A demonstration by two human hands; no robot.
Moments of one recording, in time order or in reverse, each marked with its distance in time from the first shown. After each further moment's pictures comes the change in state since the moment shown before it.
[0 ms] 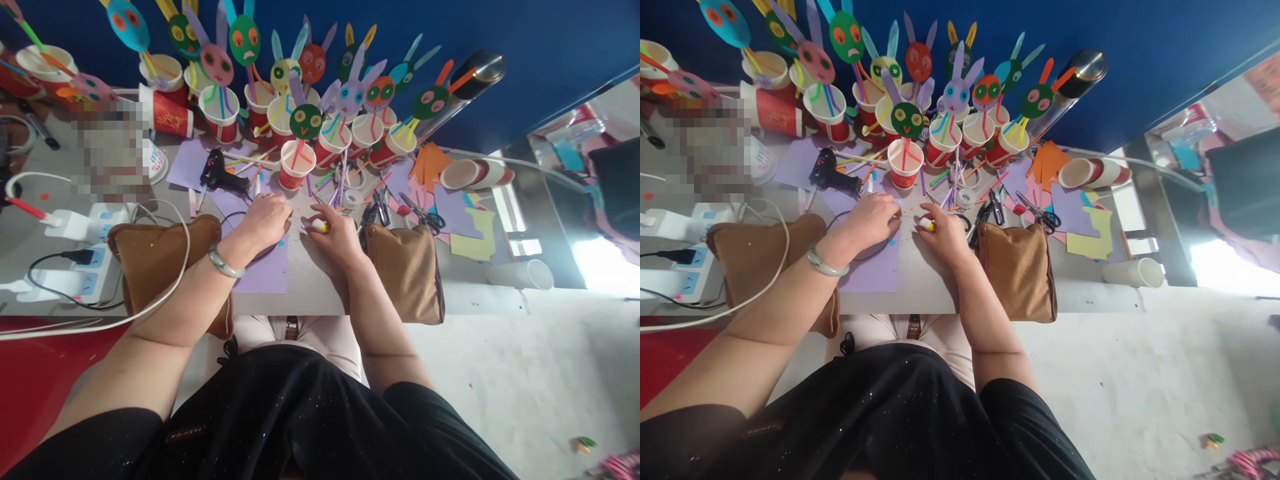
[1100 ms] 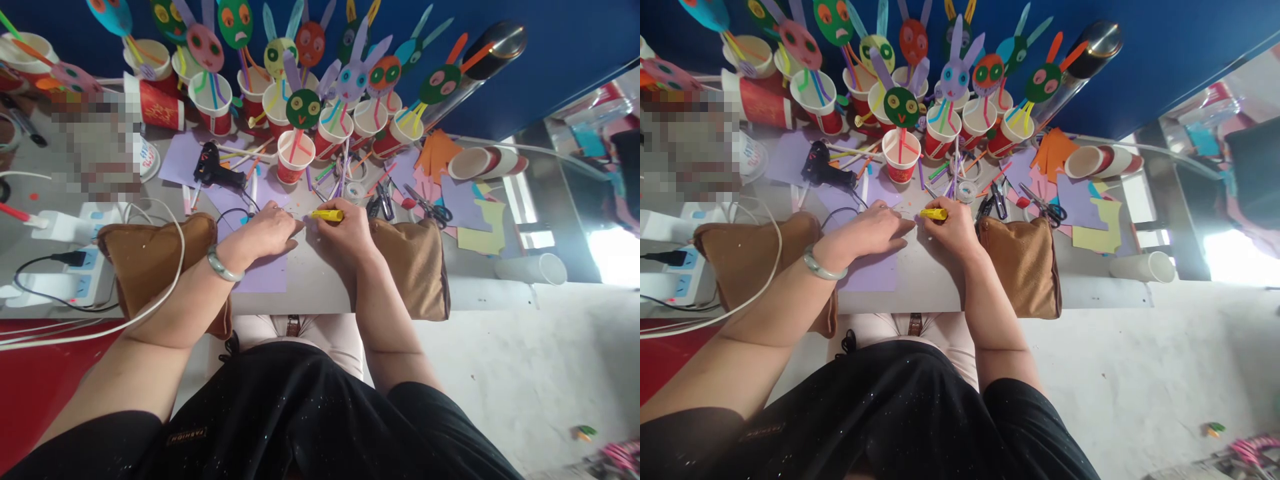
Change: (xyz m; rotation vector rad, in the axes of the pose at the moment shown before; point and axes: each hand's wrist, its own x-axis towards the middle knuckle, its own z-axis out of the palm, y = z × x) left_hand -0.005 0.012 -0.003 0.035 -0.212 0.255; right_hand 0.003 -0.005 -0.016 0.201 0.067 0.067
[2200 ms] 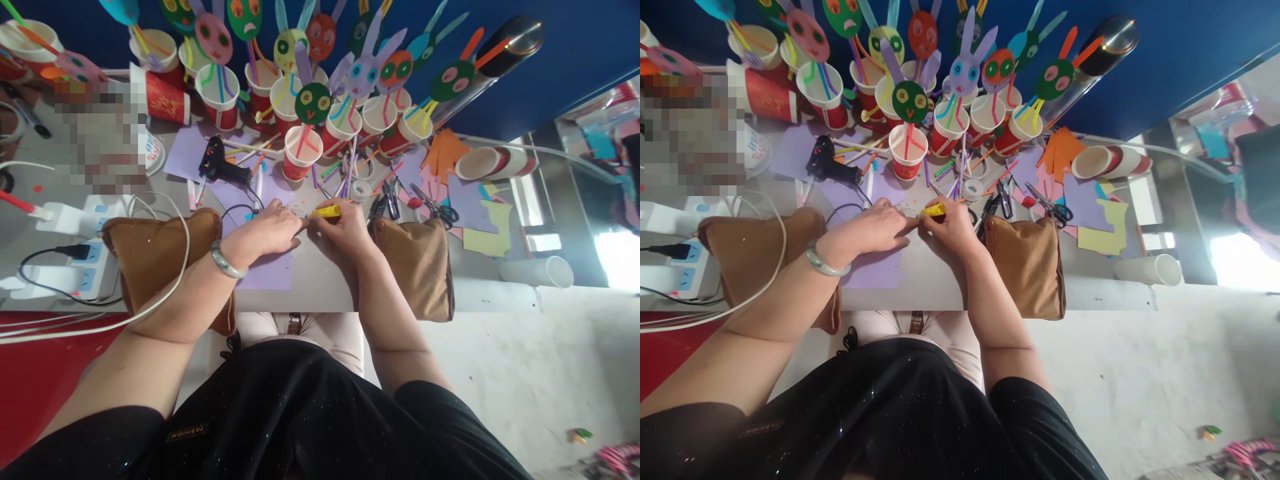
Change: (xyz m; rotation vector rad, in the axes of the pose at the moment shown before) left_hand -0.003 0.003 -0.004 -0.007 -0.060 -0.018; right_hand 0.002 0.009 0.011 0.029 -0.078 0.018
